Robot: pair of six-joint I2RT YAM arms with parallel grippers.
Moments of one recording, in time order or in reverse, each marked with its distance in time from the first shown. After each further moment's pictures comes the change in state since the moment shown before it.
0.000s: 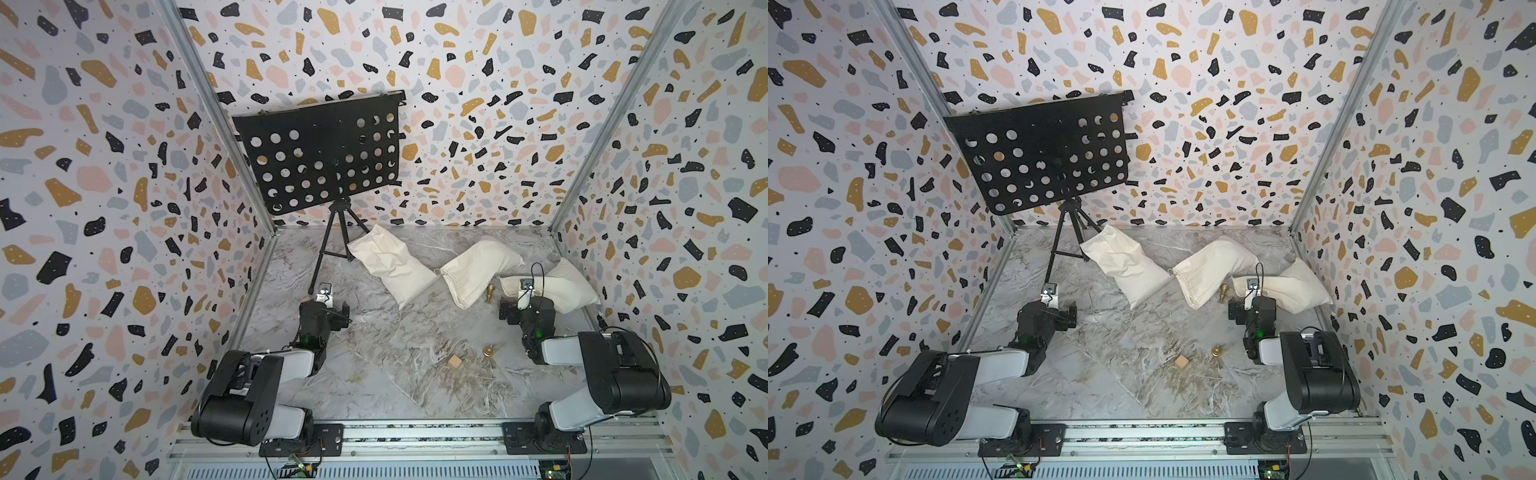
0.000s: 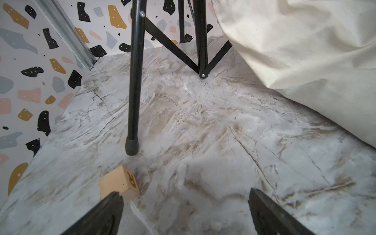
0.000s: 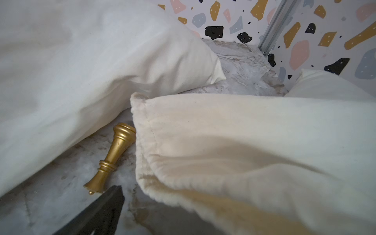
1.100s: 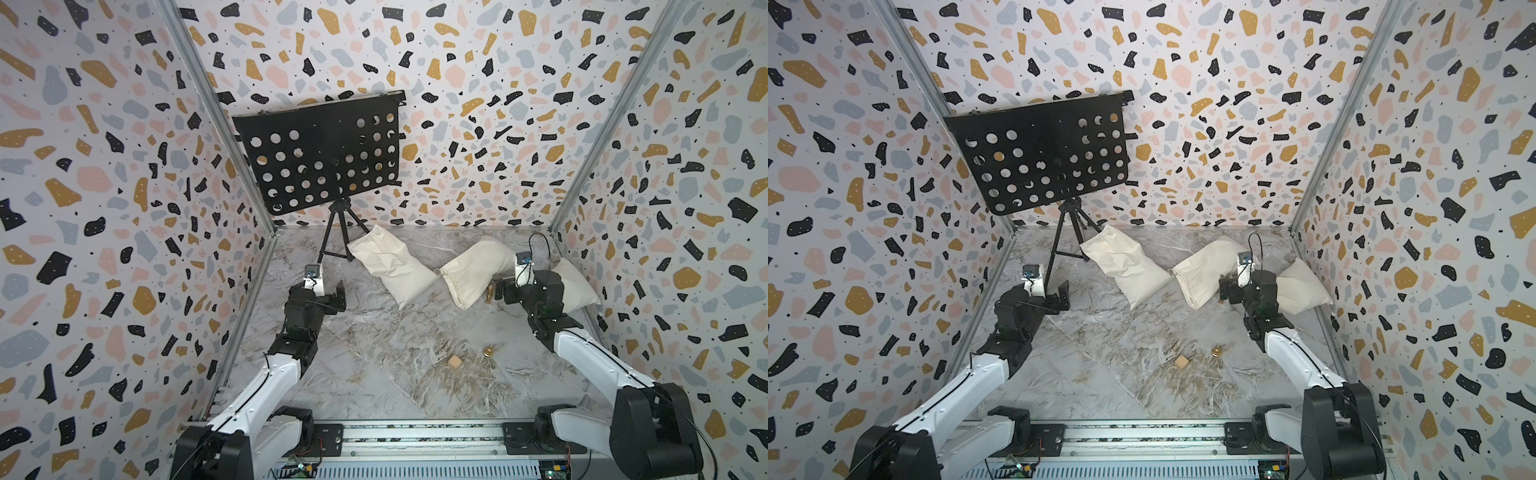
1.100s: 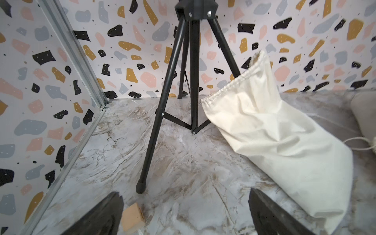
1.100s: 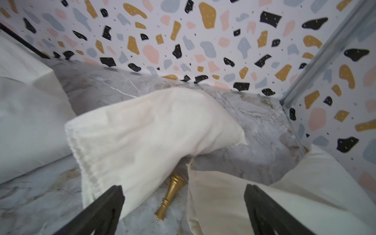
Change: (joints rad) left arm -0.014 -0.407 0.175 -0.423 0.054 -0.133; right arm 0.132 -0.334 0.320 -0.587 -0.137 -0.011
